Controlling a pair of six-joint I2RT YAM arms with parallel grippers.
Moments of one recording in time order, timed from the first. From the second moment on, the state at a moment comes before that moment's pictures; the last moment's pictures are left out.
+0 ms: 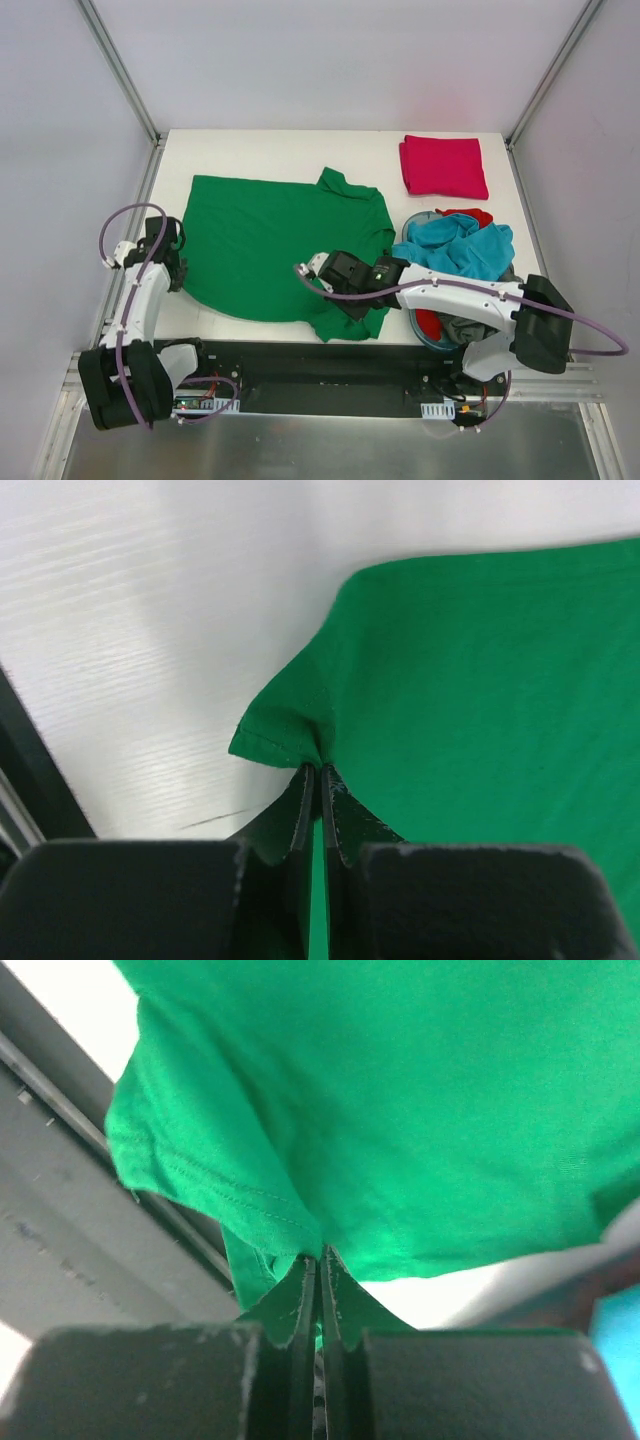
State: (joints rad) left arm 0.18 1.02 0.65 -0.82 -0.40 -1.14; right arm 1.19 1.46 1.03 -0.79 0.09 0.12
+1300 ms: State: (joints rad) left arm 0.18 1.64 1.14 -0.77 -0.29 -1.09; right arm 0.75 1.88 1.57 -0.80 0.19 -0.07
